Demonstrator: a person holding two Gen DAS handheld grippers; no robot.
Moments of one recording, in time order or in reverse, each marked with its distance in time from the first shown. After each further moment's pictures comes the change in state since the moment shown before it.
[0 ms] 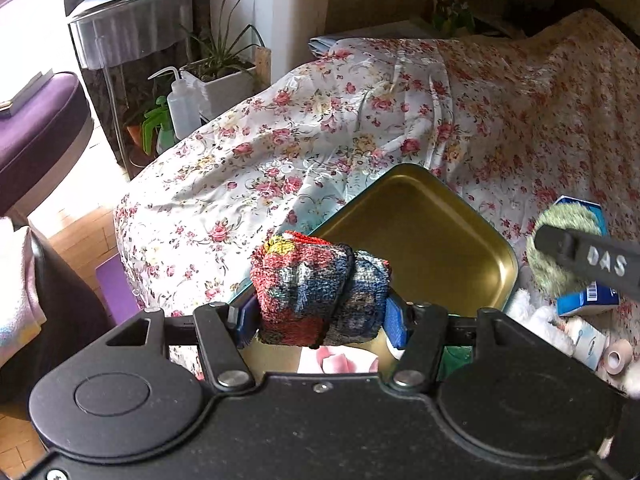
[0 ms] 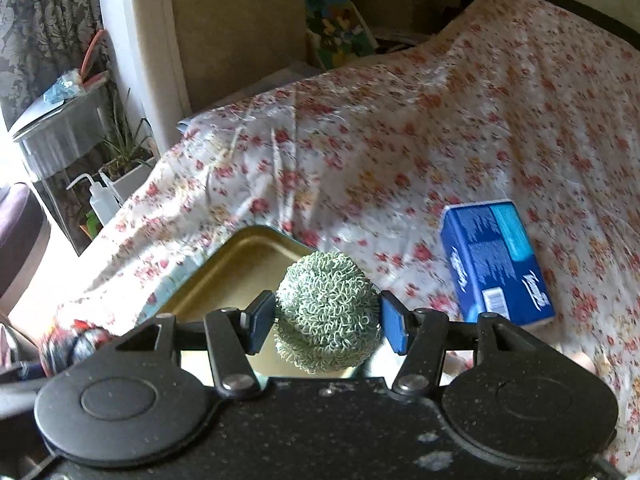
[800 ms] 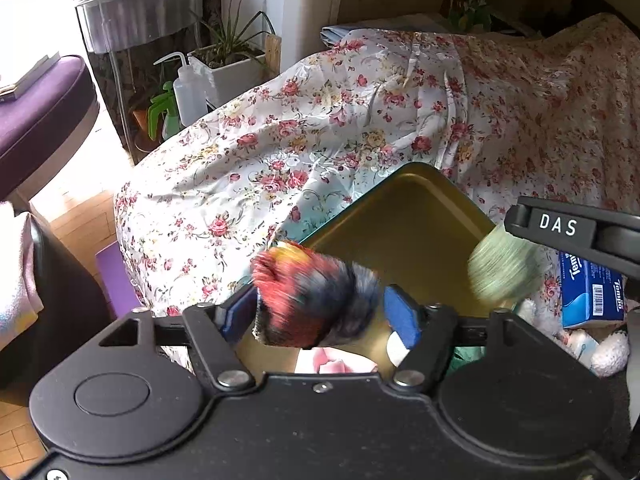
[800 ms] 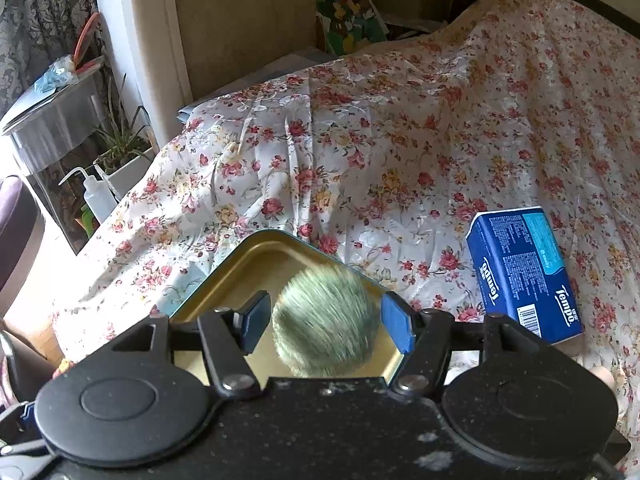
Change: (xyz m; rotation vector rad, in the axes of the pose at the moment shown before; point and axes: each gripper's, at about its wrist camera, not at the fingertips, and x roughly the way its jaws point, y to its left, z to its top) left arm 0.012 -0.001 0.007 -0.041 0.033 0.022; right arm 0.041 0.021 0.021 -0.014 0.049 -0.013
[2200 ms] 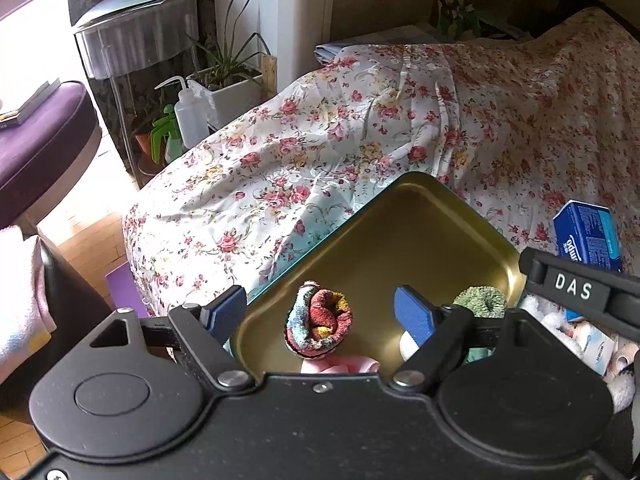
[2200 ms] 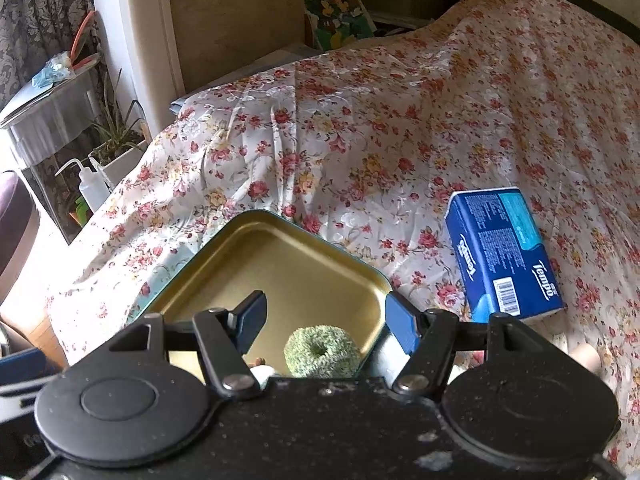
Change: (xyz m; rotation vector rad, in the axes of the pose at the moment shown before) left arm -0.013 -0.001 -0.003 0.050 -0.047 0.007; right arm -0.020 -0.010 -0.025 0.012 0.002 -0.032
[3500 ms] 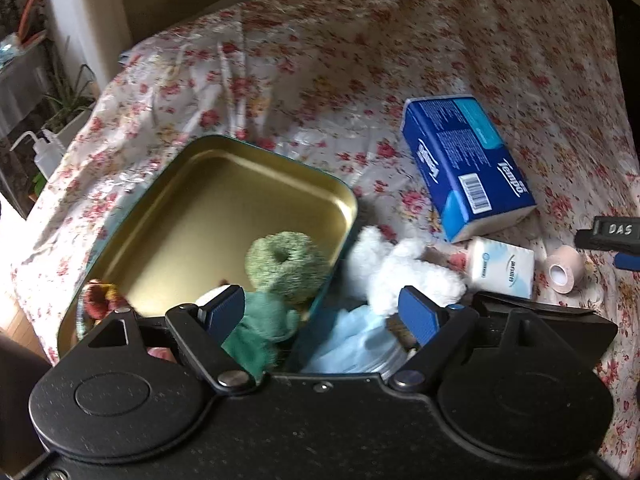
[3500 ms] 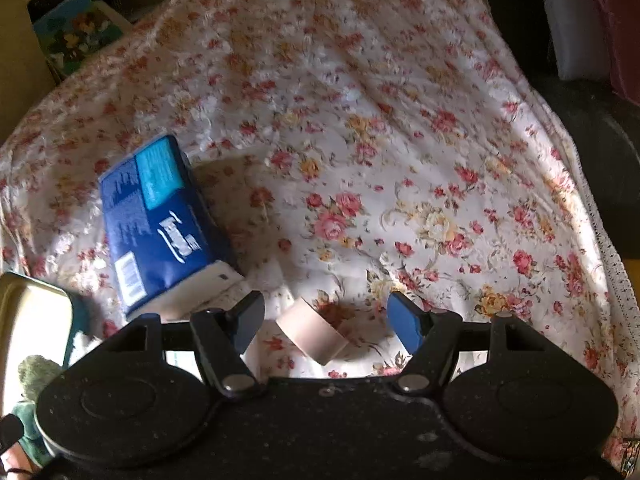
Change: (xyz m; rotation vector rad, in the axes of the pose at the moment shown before) left arm 0.022 -0.156 -0.047 0.317 0.054 -0.168; right arm 0.033 -0.286 -0.060 0.419 0.102 -0.267
